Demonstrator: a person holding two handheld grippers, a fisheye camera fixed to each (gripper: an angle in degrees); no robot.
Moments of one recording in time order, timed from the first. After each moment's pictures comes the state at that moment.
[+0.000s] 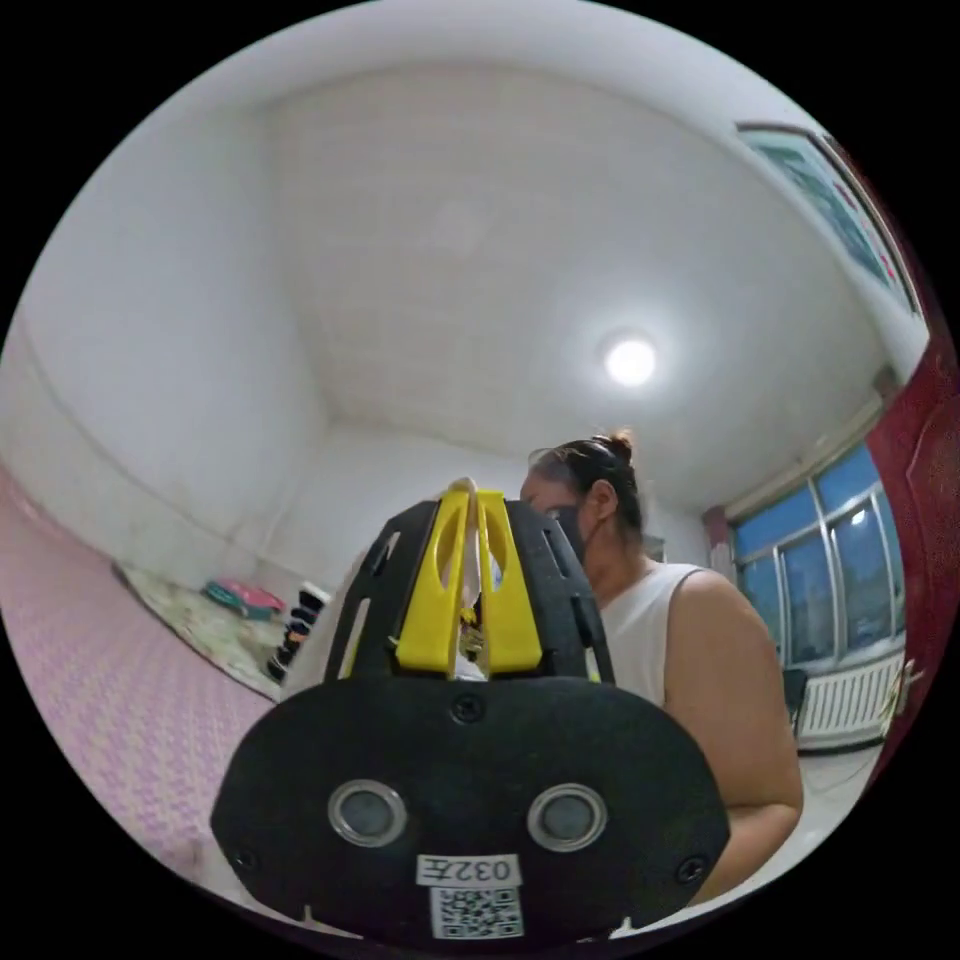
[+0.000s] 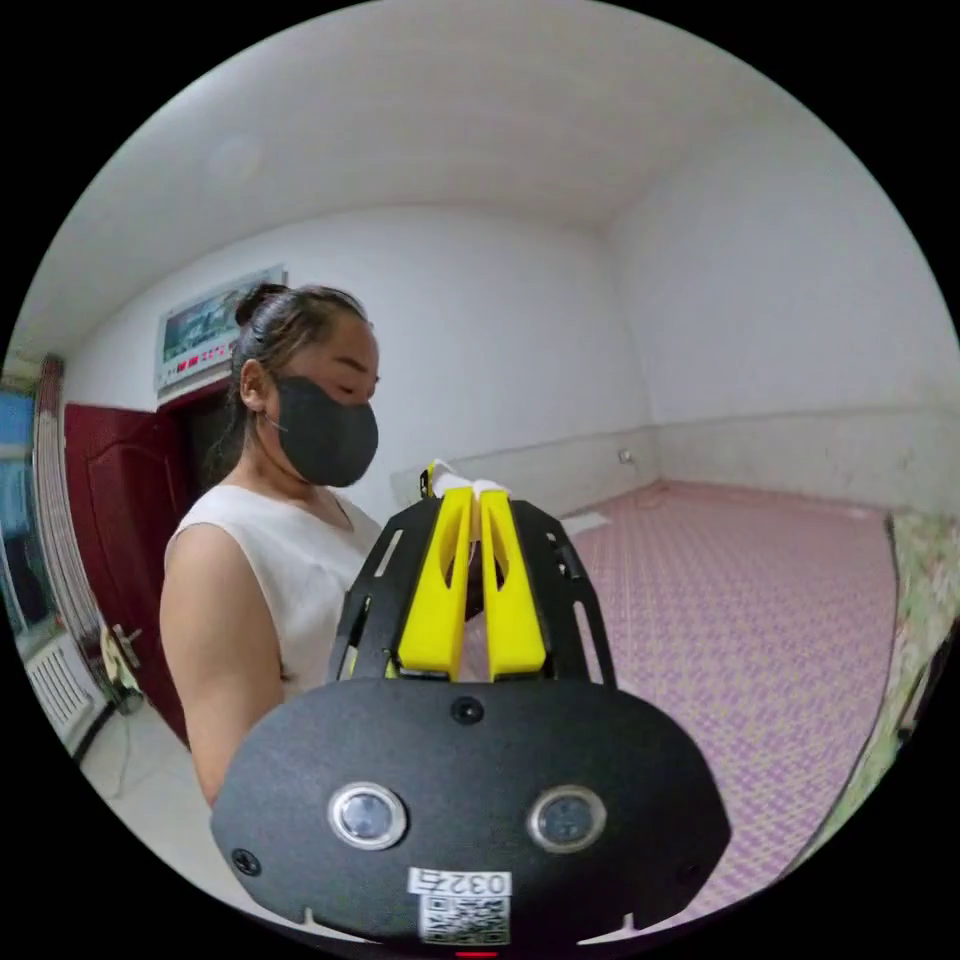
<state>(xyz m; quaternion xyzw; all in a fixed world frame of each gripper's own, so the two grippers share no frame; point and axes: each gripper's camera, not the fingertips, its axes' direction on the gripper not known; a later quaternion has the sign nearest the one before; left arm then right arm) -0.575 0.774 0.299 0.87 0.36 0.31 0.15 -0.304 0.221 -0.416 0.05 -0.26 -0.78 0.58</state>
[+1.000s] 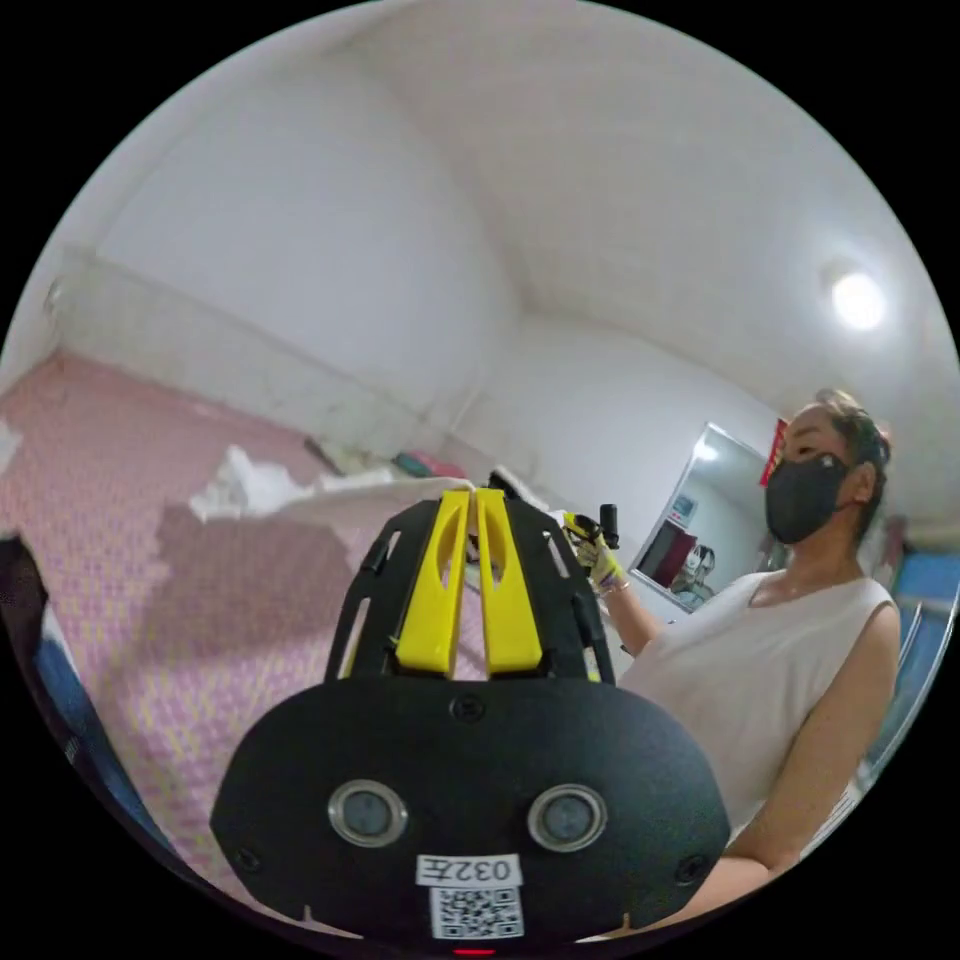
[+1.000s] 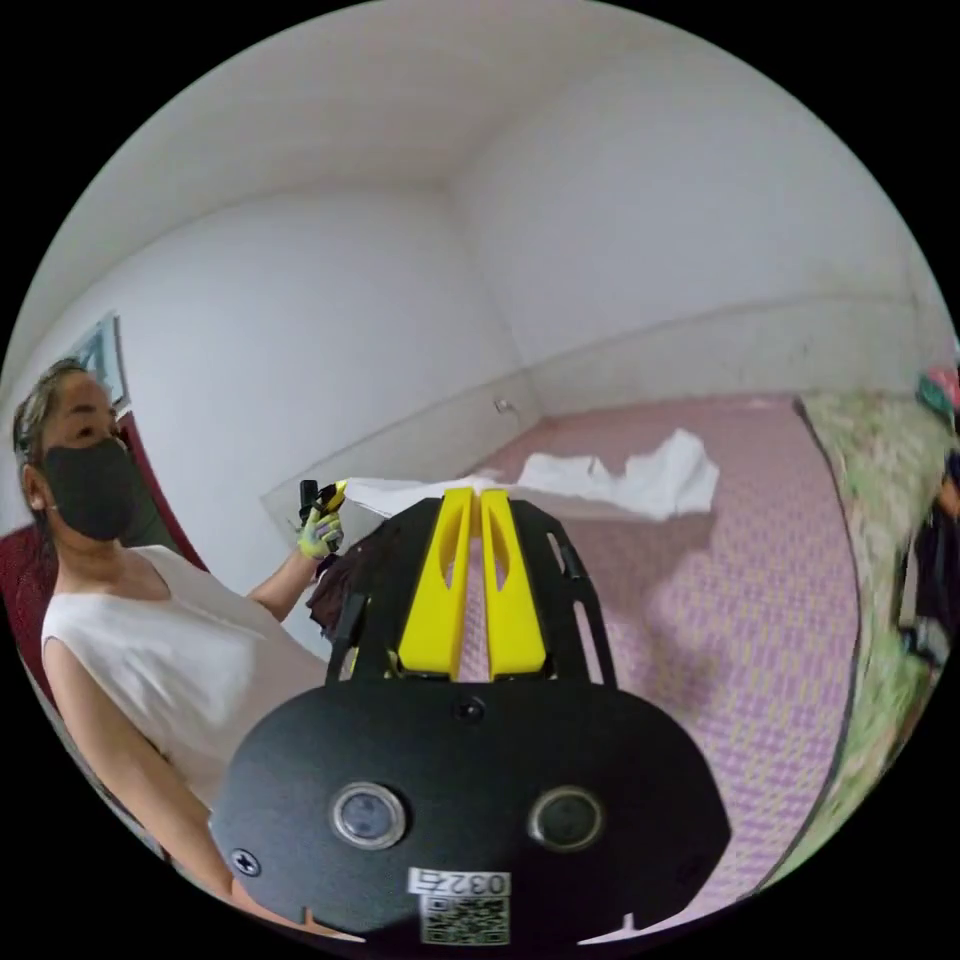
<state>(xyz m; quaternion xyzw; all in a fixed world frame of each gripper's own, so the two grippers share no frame) -0.651 0.713 0.199 0.84 0.32 0.09 0.44 -0.402 0.065 -0.332 0.12 -0.14 -0.69 0.70</state>
